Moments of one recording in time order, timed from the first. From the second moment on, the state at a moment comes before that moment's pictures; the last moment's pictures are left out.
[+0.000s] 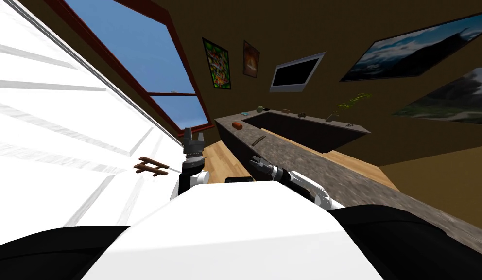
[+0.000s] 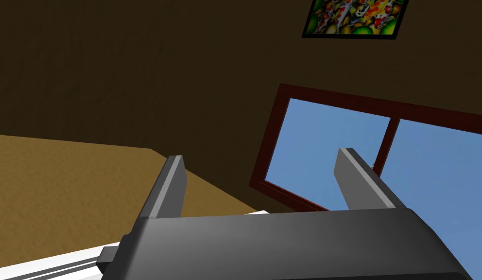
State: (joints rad) left arm 0.50 0.03 -0.07 -2.37 -0.04 -0.42 0.00; right arm 0.50 -1.04 0.38 -2.25 0.27 -0.43 0.07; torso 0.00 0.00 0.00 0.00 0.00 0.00
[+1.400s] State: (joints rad) left arm 0.50 0.03 -0.07 -2.37 -0.04 -0.42 0.00; right arm 0.45 -1.45 0.55 -2.13 0.41 -0.35 0.19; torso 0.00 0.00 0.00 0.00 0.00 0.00
